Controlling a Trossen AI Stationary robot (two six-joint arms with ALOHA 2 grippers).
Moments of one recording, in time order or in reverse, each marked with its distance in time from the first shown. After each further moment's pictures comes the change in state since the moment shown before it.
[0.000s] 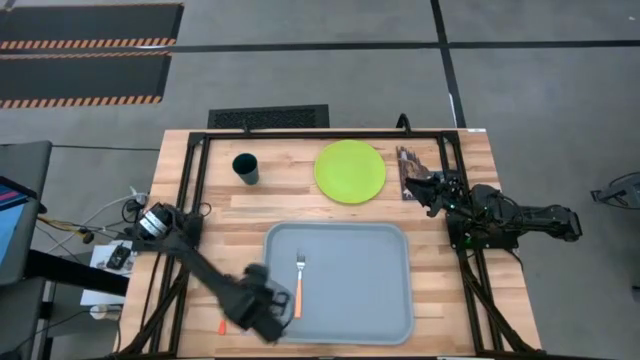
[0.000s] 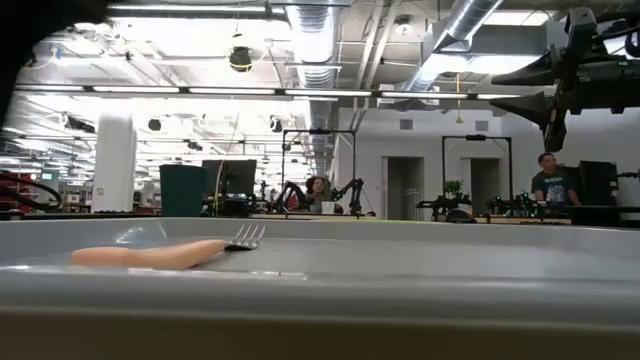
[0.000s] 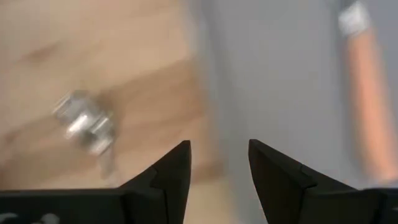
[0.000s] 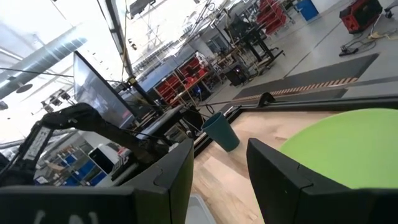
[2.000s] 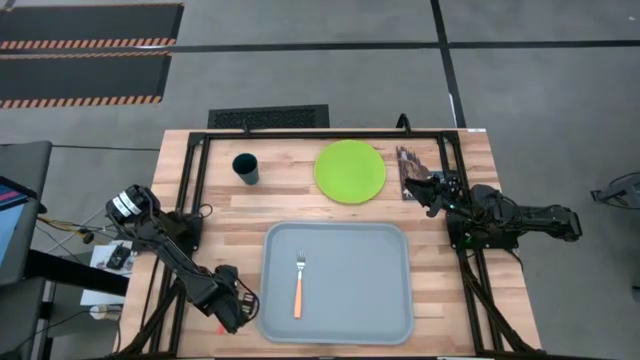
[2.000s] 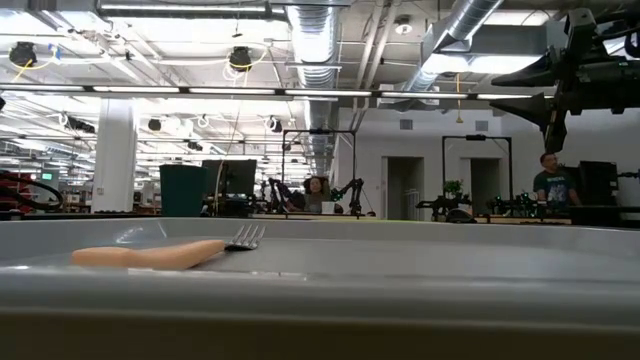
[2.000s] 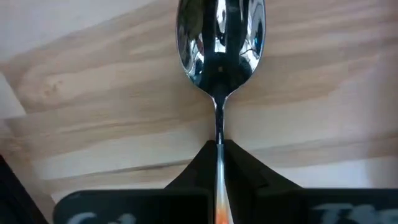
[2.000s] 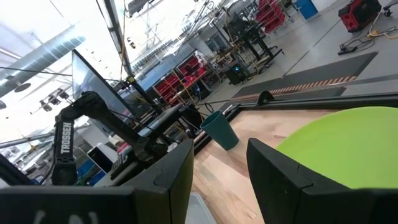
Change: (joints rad) left arm -0.084 -0.242 -0.562 0.456 0.259 -0.130; right arm 0.000 0.000 0.000 -0.005 0.000 0.001
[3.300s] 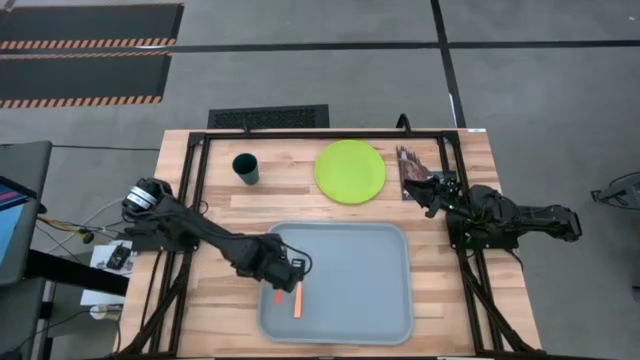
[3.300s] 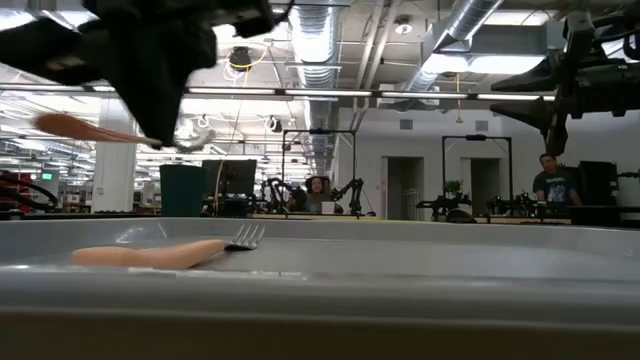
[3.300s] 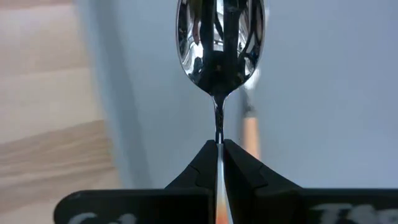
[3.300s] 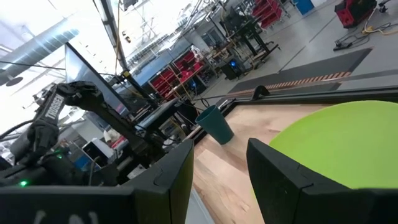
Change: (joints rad) left arm 0.387 0.045 0.374 -0.095 -0.198 0.325; right arm 0.000 0.000 0.000 -0.034 0.000 0.000
